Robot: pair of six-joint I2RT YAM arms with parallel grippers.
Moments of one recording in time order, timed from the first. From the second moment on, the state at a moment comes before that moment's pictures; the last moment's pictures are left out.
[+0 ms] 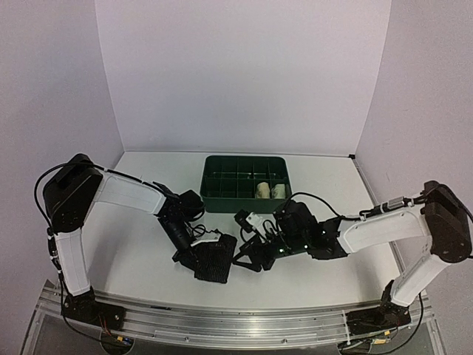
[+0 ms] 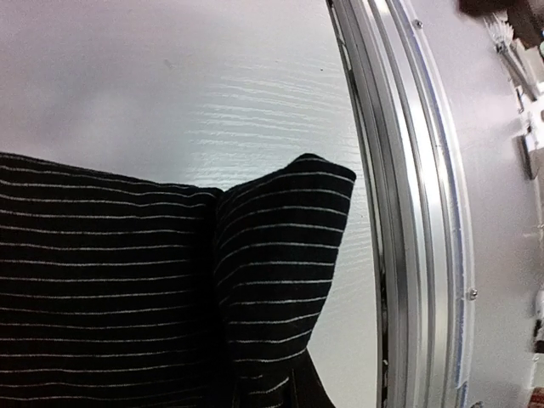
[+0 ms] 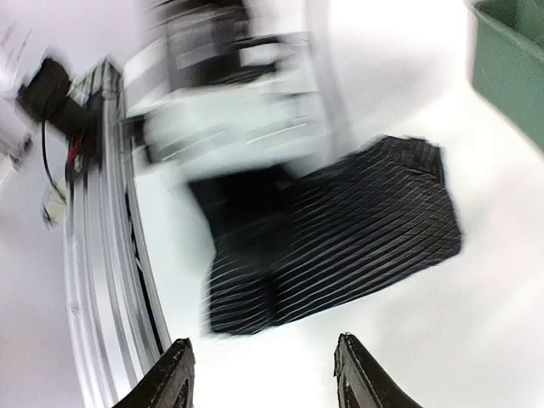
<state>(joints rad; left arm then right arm) -0.80 1.91 1.12 -0.70 0.75 0.78 1.03 1.61 0.79 0.18 -0.30 0.21</state>
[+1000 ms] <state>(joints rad) -0.72 2.01 1.13 -0.71 0.94 0.67 1.30 1.96 1.09 0.03 0.20 -0.41</state>
